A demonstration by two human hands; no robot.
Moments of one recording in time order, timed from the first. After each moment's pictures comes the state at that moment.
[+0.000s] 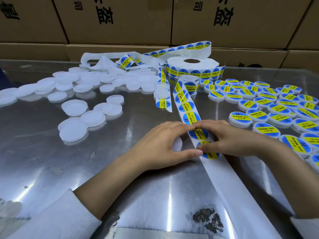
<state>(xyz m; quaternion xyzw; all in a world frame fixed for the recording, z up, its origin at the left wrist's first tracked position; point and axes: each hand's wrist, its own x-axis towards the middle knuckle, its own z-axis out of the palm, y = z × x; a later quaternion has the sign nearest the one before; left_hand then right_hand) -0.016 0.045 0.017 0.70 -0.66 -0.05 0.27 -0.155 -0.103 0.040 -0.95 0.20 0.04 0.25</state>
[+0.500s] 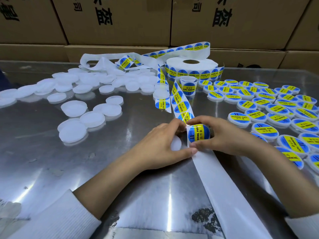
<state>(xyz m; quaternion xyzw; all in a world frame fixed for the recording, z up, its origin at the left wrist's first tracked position) -0.014 0.045 0.015 0.73 -0.61 -0.12 0.28 -0.148 -0.102 0.032 -0.93 0.21 -0.08 0.30</state>
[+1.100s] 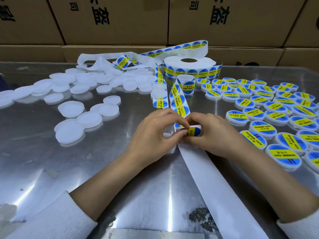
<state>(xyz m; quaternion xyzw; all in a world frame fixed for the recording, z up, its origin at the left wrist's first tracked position) -0.018 0.045 0.026 0.63 -0.63 0.05 0.46 -0.141 -0.081 0.033 -0.94 0.22 -0.15 0.22</state>
